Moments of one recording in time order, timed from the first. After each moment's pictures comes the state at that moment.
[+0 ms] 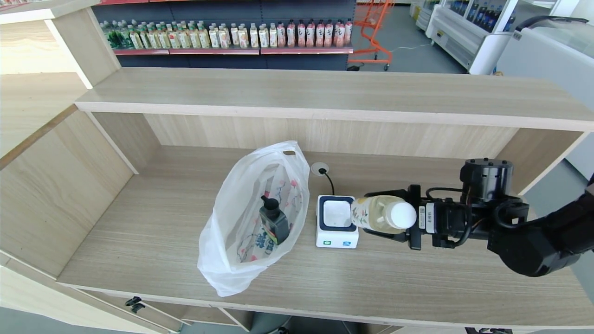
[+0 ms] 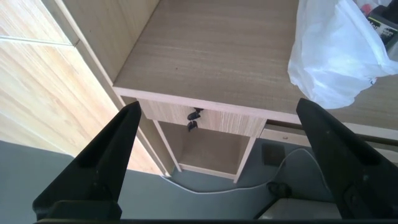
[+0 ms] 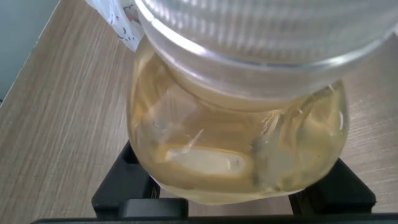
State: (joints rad) left arm 0.00 0.00 0.00 0.05 0.13 0.01; right arm 0.25 1.94 -0.75 -0.94 0.98 -1.18
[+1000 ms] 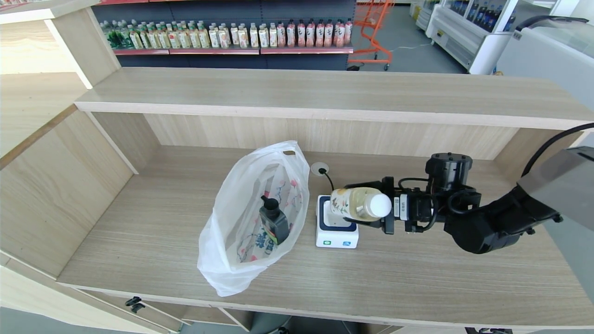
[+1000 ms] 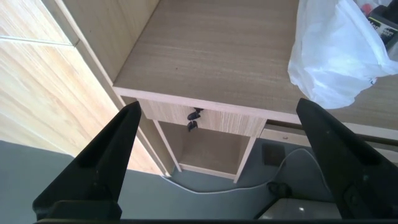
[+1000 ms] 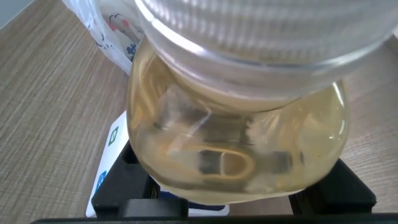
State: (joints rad) left arm 0.00 0.00 0.00 0.05 0.13 0.01; right arm 0.27 2.14 -0.99 -0.98 1.09 -1.17
